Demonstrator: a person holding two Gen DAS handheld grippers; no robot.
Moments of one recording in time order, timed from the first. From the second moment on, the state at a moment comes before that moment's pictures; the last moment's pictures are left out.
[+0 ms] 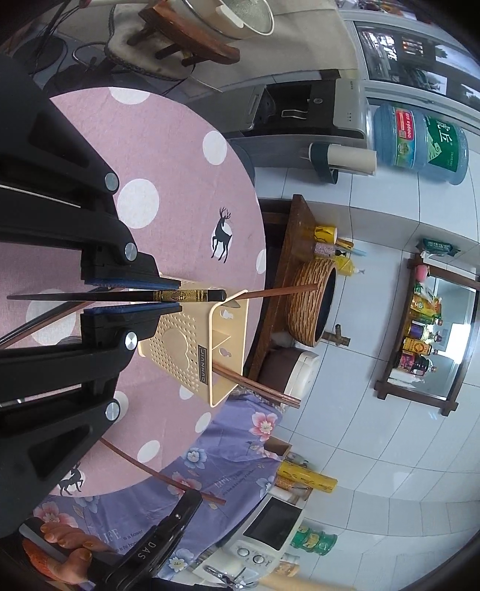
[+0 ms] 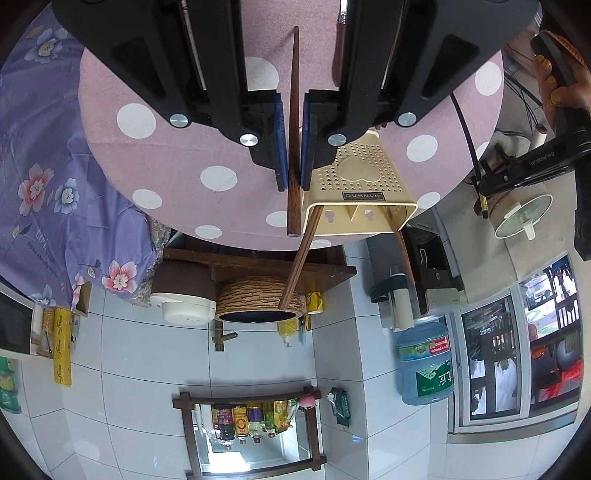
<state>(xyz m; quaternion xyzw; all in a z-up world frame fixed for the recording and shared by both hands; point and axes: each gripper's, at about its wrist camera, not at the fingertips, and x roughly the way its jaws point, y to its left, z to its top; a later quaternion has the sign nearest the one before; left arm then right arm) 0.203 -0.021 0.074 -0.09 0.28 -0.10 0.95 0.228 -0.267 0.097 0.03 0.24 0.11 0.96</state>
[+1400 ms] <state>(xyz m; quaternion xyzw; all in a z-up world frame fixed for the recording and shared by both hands) 0.301 -0.064 0.166 -0.07 0.22 -0.10 0.97 0.339 -0.231 0.177 0.07 0.21 0.09 0.97</state>
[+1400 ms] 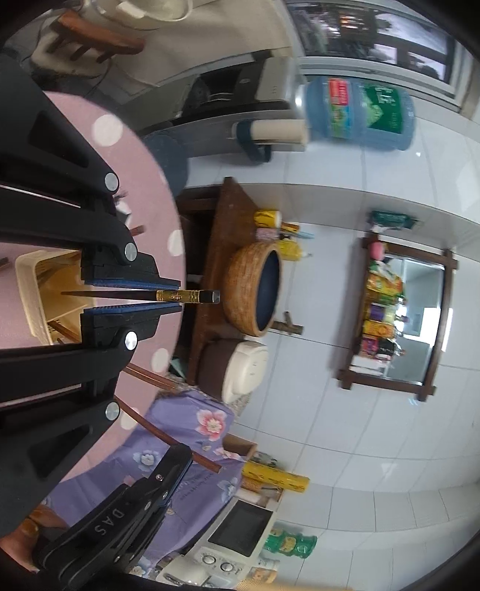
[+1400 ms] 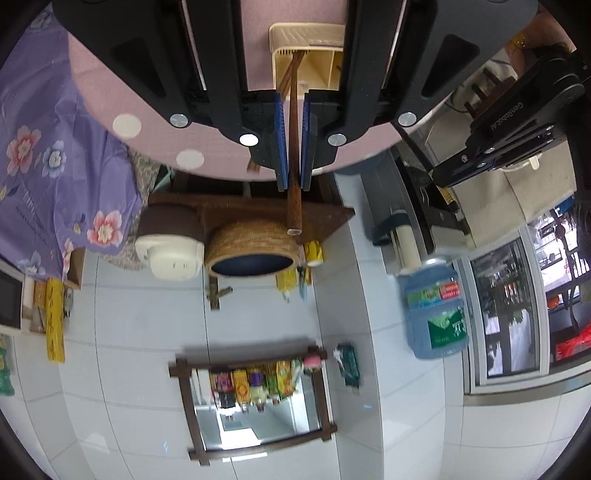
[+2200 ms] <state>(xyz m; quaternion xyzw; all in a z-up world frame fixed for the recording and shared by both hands) 0.250 -0.057 0.089 -0.02 0.25 -0.10 0.96 0.291 -0.238 0.105 0.06 0.22 0.08 0.97</state>
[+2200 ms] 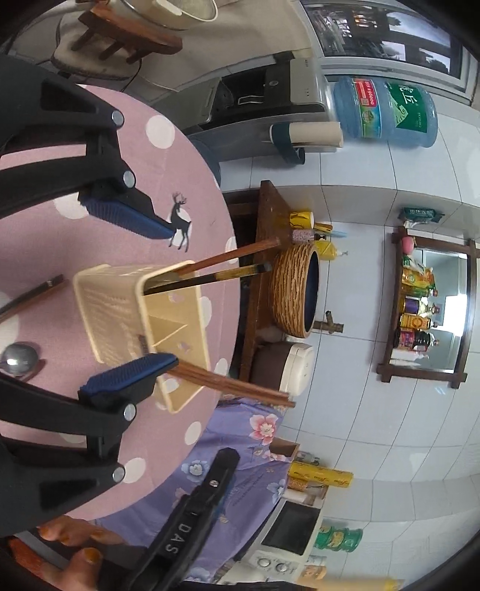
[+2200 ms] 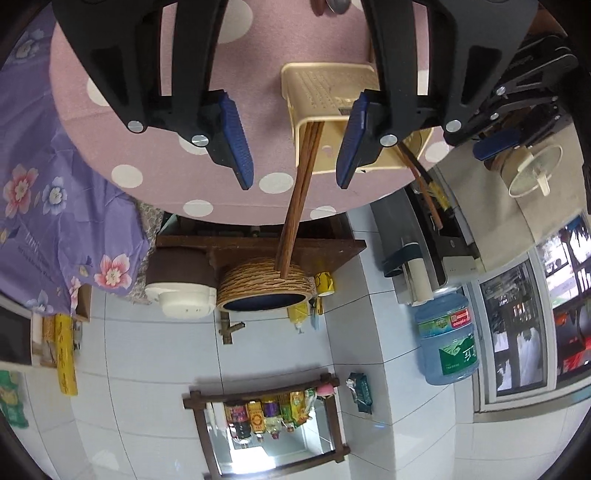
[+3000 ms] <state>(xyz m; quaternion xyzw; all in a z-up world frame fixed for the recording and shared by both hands) 0.171 -0.012 -0.041 -0.05 0.38 -0.07 0.92 0.212 -0.238 -0.045 0.02 0.38 0.09 0.92</state>
